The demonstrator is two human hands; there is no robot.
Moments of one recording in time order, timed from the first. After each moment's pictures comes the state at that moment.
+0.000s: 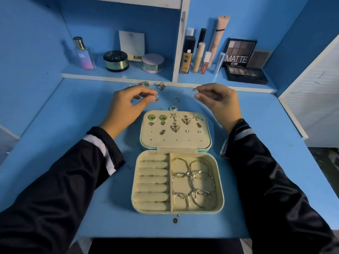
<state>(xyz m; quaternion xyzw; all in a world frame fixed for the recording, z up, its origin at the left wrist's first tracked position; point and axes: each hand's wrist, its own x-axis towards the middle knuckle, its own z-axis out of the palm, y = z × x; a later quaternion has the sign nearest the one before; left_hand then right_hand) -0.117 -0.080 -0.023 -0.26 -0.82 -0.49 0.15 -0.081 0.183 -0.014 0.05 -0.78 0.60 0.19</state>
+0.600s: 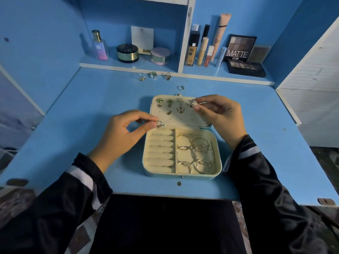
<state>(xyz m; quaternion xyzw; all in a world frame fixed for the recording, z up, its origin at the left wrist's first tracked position) 0.008 -0.114 -0.027 -0.28 -0.80 -0.53 0.10 0.013 0.149 -0.012 0.09 -0.73 0.66 0.15</state>
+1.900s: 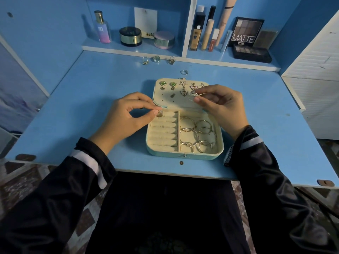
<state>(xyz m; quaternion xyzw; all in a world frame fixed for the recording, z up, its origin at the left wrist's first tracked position) 0.016 -0.122 -0.029 -0.28 -0.83 -0.48 0.07 0.033 0.140 -0.016 0.10 -0.74 0.65 0.14</state>
